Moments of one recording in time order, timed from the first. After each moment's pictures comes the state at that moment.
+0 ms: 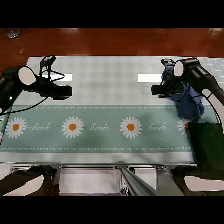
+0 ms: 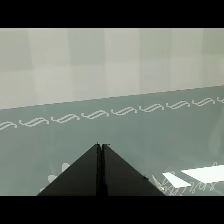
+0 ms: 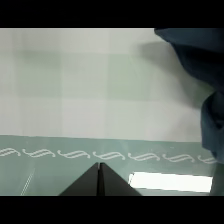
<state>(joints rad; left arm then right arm) -0.16 -1.24 1.07 1.35 -1.07 -1.61 0.19 -1.52 1.29 -1.60 1.21 1.76</state>
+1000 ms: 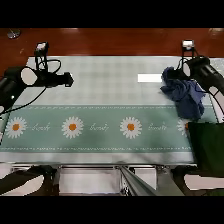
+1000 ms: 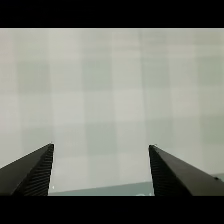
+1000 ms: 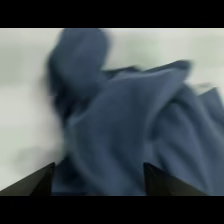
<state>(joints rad) -0.15 -1.26 1.07 1.42 -0.73 -1.61 0.06 -1.54 1.30 -2.00 0.85 2.00</state>
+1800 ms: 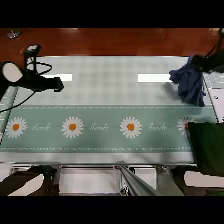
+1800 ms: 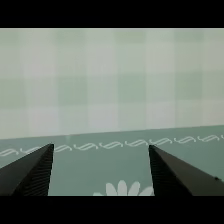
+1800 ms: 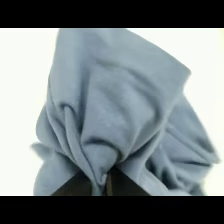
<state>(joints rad) -0.08 -1.12 1.09 1.45 -1.05 -1.57 -0.19 -1.45 1.62 -1.53 1.13 1.71</state>
